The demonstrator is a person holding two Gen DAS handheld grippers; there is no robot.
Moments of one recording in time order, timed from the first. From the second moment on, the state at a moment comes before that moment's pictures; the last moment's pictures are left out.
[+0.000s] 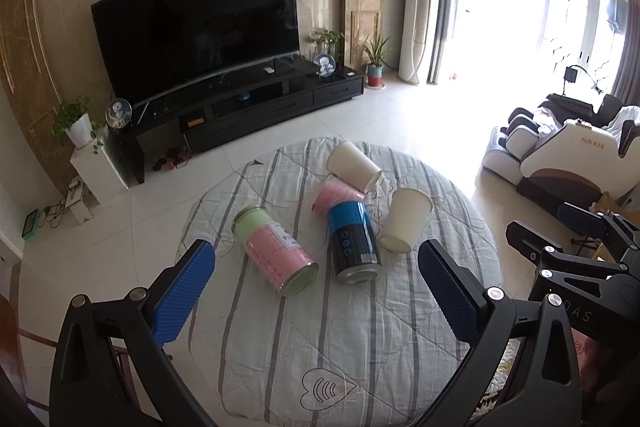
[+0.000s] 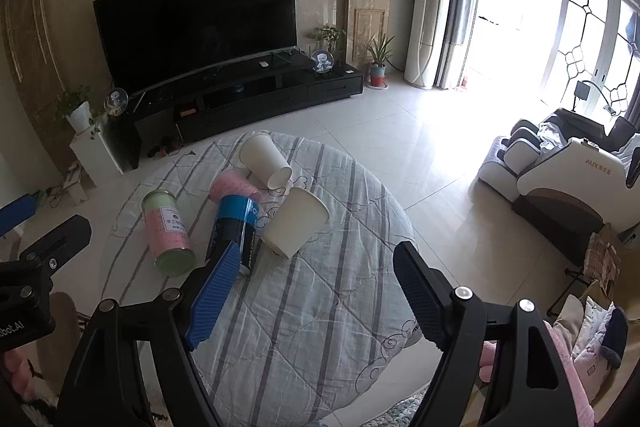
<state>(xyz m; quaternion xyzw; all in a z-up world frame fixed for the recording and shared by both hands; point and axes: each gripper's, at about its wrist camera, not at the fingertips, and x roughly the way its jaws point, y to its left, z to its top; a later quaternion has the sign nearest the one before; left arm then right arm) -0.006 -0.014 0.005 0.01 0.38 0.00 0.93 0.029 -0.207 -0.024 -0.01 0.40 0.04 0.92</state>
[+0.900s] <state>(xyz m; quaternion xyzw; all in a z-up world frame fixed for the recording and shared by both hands) 0.012 -0.028 -0.061 -0.01 0.51 0.01 0.86 0.041 -0.217 -0.084 -0.01 0.51 0.07 0.86</state>
